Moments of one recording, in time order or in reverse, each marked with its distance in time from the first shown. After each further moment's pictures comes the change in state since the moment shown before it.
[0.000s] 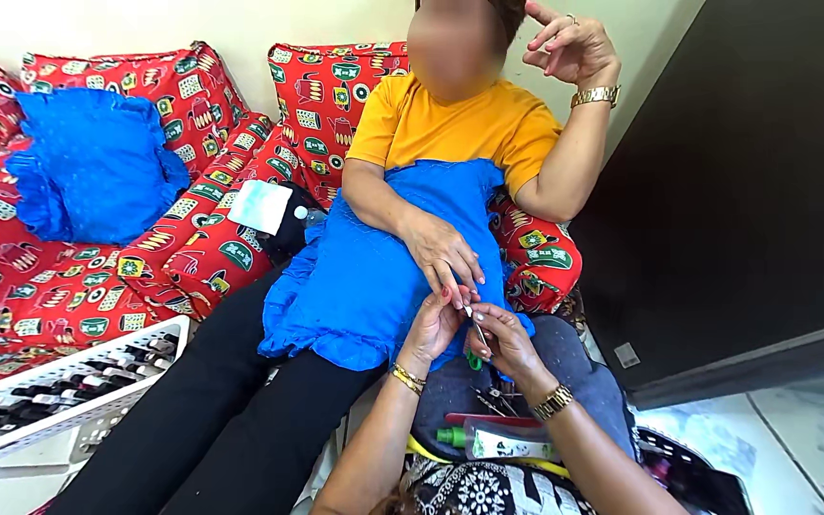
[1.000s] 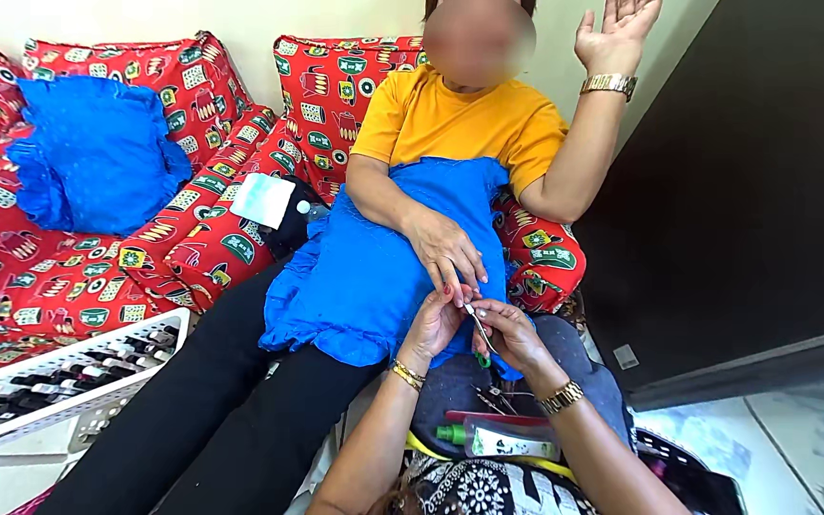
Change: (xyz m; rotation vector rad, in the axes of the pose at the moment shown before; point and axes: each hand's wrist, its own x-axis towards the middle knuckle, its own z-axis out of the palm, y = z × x) left_hand -0.001 0.001 -0.002 0.004 -0.021 -0.003; right_hand 0.003 -0.016 -0.003 -0.100 -0.018 0.099
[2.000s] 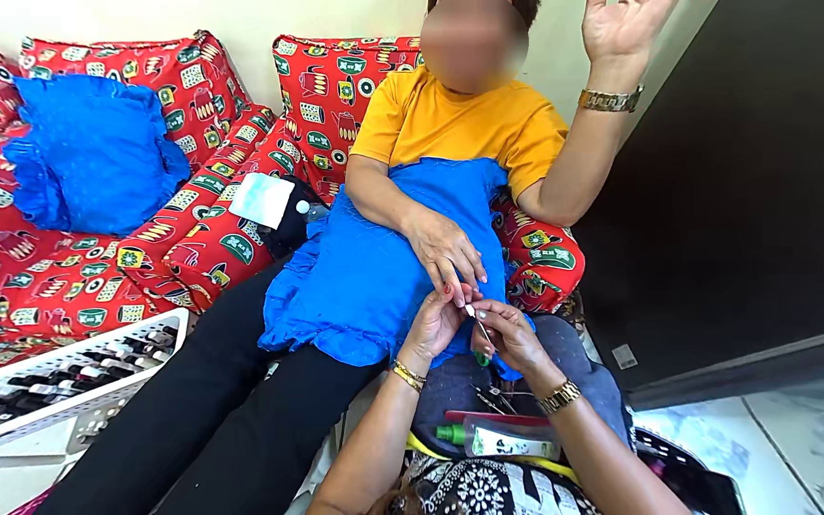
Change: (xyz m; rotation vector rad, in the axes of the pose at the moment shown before) left_hand -0.002 -0.001 0.005 0.002 0.060 0.001; right_hand -0.001 0.008 -0.008 -0.080 -0.039 -0.059
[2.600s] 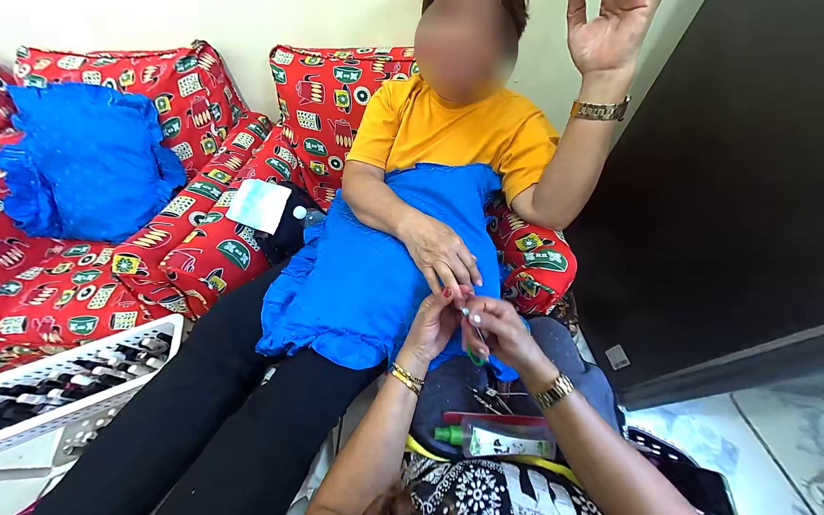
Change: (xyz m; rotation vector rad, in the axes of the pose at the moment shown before) left_hand -0.001 0.004 0.007 0.092 0.045 -0.014; right_hand 0.009 -0.015 0.013 -0.066 -0.123 -0.076
